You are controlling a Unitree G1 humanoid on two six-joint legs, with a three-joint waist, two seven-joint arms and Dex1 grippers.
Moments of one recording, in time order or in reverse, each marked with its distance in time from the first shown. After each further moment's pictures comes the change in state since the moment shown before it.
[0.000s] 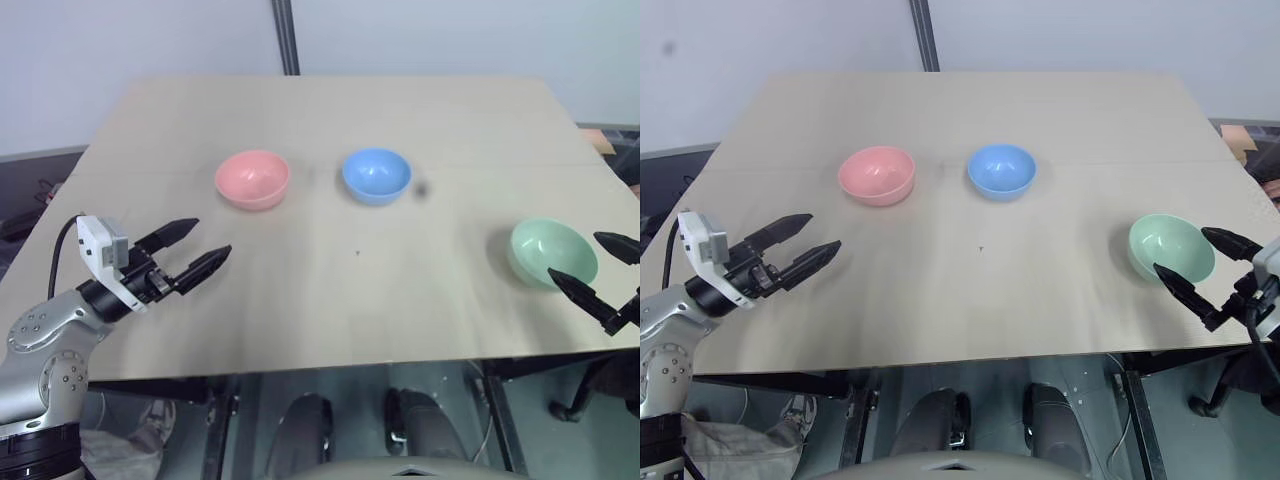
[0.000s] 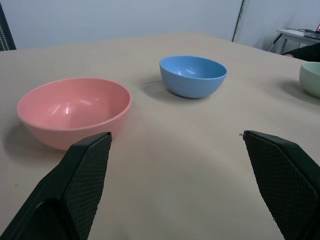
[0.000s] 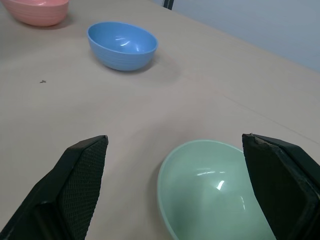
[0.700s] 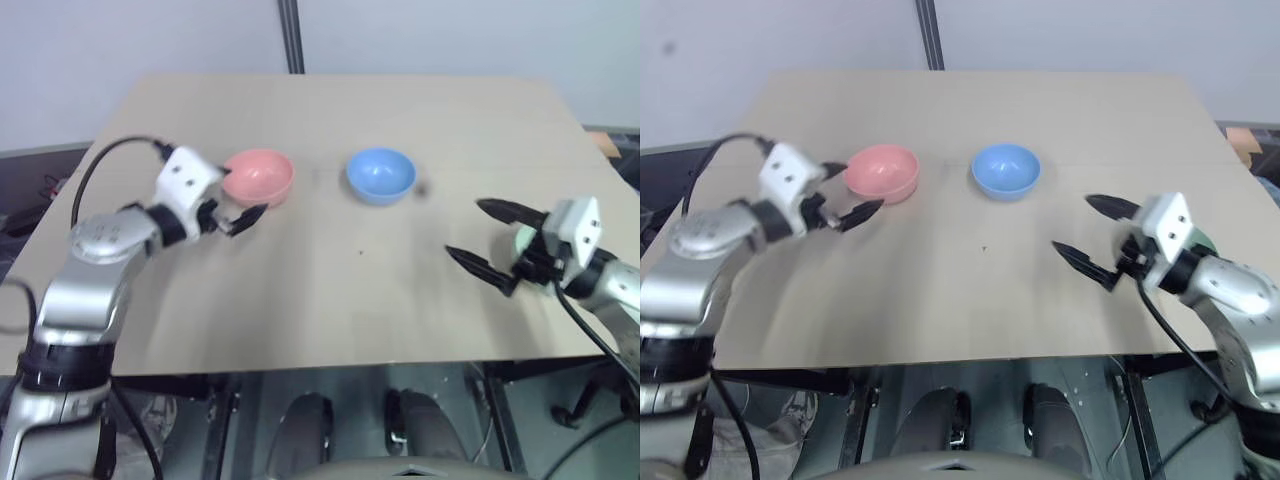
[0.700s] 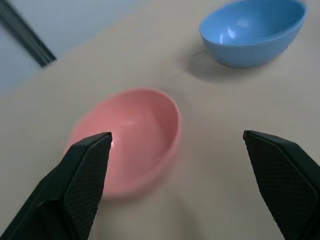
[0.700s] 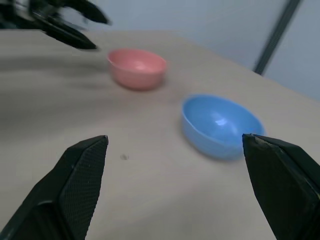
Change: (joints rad) left arm -0.538 0.144 -0.482 0.025 0.521 0.149 0.261; right arm -0.490 0.084 0.546 0.031 -0.081 -0.001 -0.043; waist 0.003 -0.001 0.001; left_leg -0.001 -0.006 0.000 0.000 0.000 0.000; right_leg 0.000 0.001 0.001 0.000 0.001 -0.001
